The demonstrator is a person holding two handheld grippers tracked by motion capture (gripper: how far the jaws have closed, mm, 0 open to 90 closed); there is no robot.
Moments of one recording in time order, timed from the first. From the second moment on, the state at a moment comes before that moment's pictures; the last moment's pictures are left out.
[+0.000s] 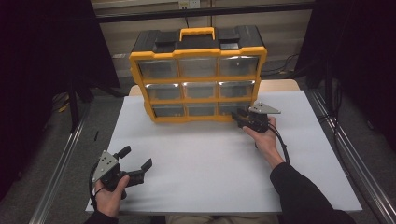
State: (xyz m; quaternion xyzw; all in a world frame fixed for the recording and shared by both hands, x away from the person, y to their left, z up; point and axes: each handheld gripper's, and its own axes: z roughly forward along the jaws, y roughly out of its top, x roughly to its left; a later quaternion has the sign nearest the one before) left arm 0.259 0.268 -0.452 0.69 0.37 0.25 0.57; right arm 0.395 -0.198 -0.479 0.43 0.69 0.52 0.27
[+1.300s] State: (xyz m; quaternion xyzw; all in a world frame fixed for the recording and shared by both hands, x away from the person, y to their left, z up) left arm 0.259 0.268 -0.452 0.69 0.37 0.25 0.57; right arm 0.352 -0.224 -0.456 0.44 0.69 0.52 0.27
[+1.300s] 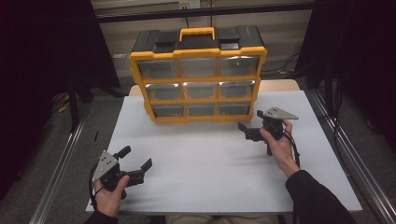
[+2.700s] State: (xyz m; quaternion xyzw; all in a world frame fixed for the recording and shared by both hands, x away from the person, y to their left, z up) left arm 0.257 0.271 -0.452 0.69 0.38 0.25 0.56; right arm 0.257 -0.281 -0.443 0.45 0.66 0.52 0.30
